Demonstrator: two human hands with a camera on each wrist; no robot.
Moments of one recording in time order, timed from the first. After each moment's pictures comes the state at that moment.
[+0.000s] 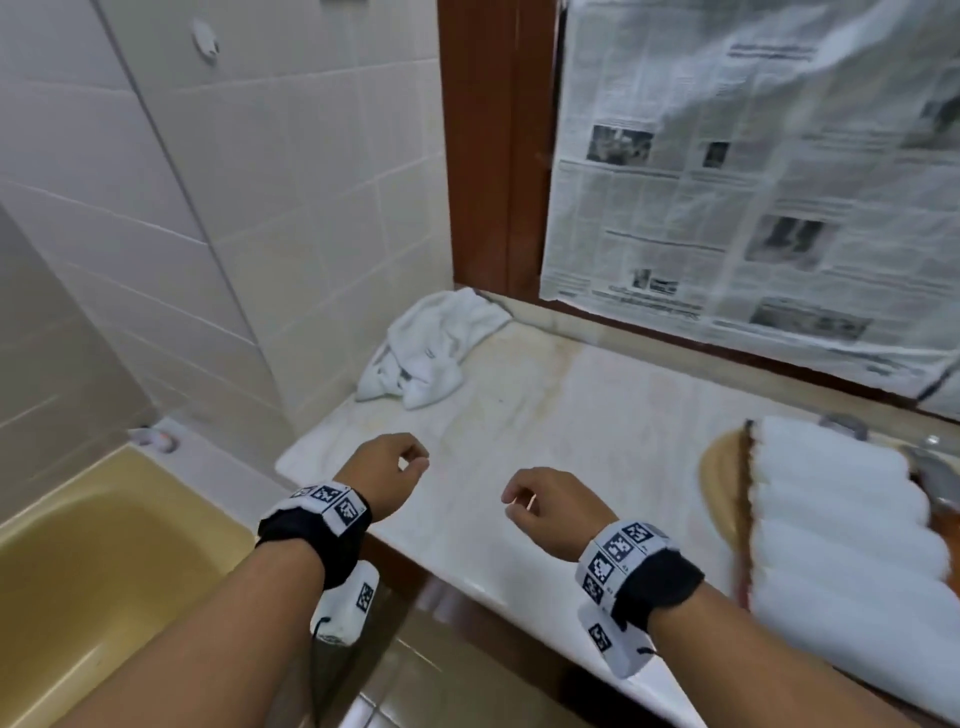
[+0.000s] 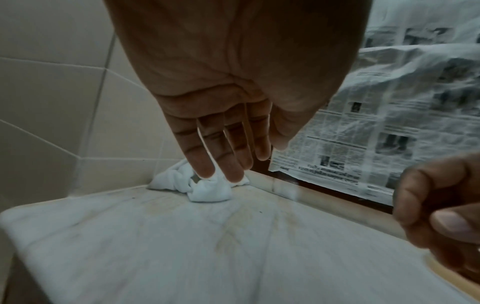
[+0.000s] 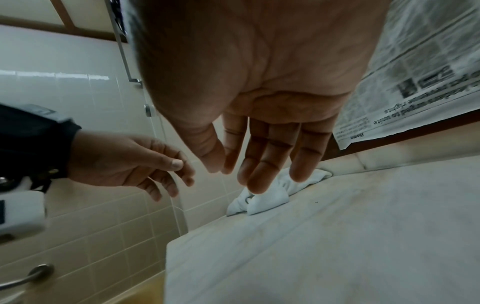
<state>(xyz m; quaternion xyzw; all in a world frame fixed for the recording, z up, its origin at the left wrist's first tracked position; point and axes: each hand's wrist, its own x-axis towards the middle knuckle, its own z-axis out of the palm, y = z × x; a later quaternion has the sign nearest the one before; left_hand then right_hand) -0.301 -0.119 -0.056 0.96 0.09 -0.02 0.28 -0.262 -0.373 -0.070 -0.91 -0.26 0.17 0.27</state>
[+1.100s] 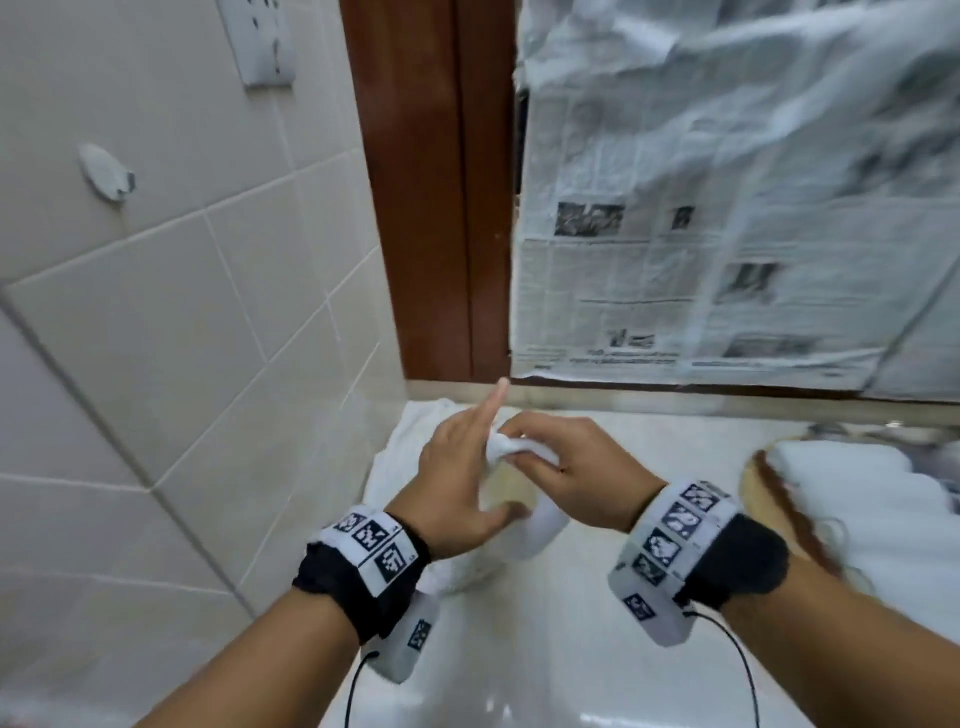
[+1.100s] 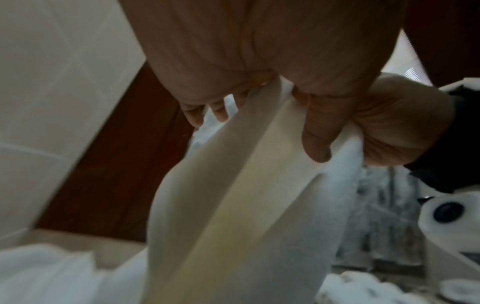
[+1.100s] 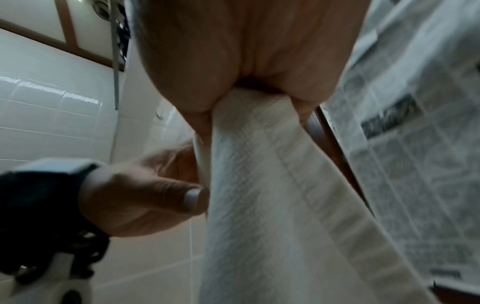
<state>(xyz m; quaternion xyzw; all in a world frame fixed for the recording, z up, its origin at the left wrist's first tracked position) -0.119 -0.031 0.027 0.88 -0.34 0.08 0.33 -0.143 -0.222 0.057 -0.88 -0.27 -0.11 0.37</state>
